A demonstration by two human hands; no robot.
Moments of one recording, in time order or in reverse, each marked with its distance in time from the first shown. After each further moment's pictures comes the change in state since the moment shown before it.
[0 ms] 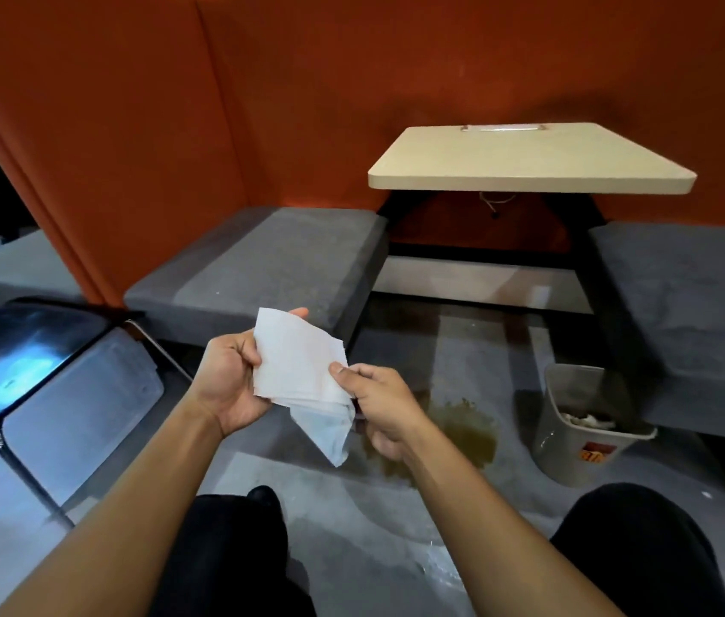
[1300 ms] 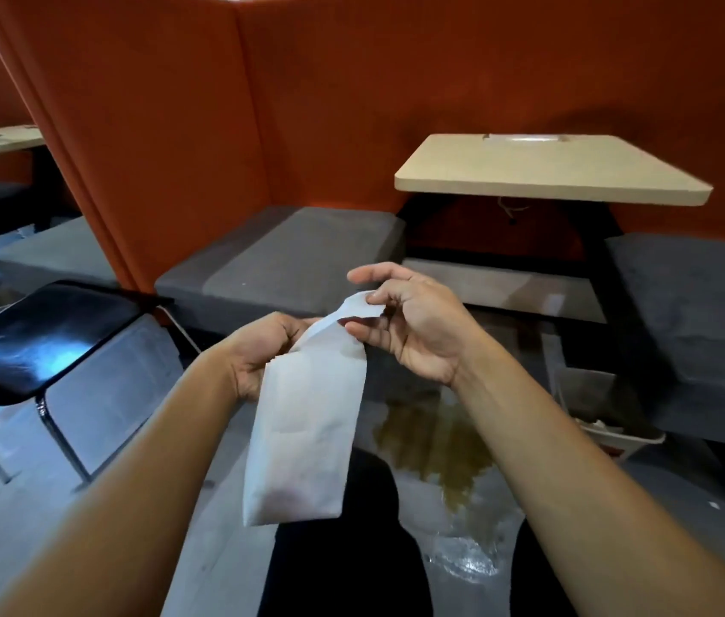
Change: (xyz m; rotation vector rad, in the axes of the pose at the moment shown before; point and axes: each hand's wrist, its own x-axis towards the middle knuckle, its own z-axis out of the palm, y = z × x) left_hand -0.034 0.026 0.015 0.310 -0.117 -0.317; right_hand -0.066 -0.117 0.020 0.260 -0.193 -0.079
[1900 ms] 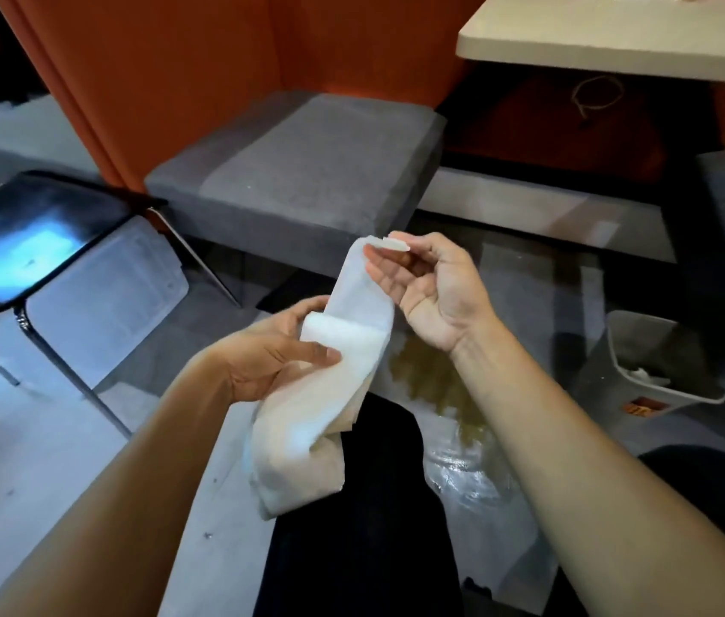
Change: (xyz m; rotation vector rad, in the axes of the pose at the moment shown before) left_hand 0.058 -0.093 -0.084 0.031 -0.024 0.033; right_hand 0.108 0.101 -0.049 0.425 0.161 0.054
